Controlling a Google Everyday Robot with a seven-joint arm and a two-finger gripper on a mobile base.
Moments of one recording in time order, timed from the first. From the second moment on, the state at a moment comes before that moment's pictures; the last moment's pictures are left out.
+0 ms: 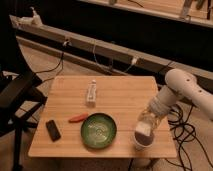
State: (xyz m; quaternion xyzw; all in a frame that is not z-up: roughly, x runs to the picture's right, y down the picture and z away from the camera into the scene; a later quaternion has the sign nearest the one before) arm 0.209 0.178 0.679 -0.33 -0.37 -0.28 0.82
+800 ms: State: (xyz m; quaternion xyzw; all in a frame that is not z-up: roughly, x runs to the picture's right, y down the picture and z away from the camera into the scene) arm 0.192 0.198 0.663 -0.36 -0.40 -0.38 0.75
